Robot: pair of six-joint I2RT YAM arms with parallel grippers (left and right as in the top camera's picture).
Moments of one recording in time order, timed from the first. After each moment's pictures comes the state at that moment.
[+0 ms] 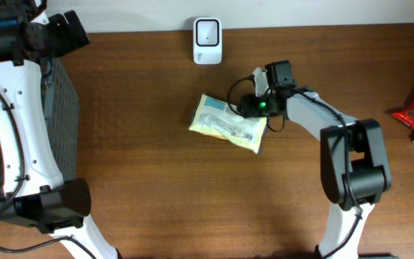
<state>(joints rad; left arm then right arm) 0.15 1.99 2.44 -1.33 -0.02 -0.27 0.18 2.08 1.37 -0.42 -0.35 0.13</state>
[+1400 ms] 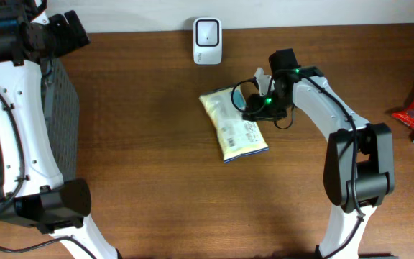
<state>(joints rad) 0.15 1.99 2.44 -1.33 -0.02 -0.27 0.18 2.07 1.55 -0.84 -0.41 0.05</state>
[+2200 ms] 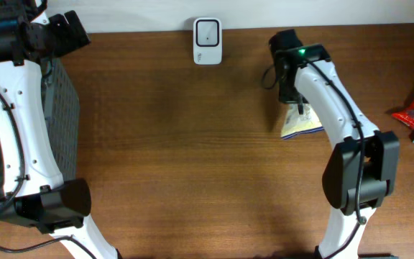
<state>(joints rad) 0.15 1.99 2.44 -1.33 -0.02 -0.27 0.21 2.05 1.80 -1.17 0.55 0.37</state>
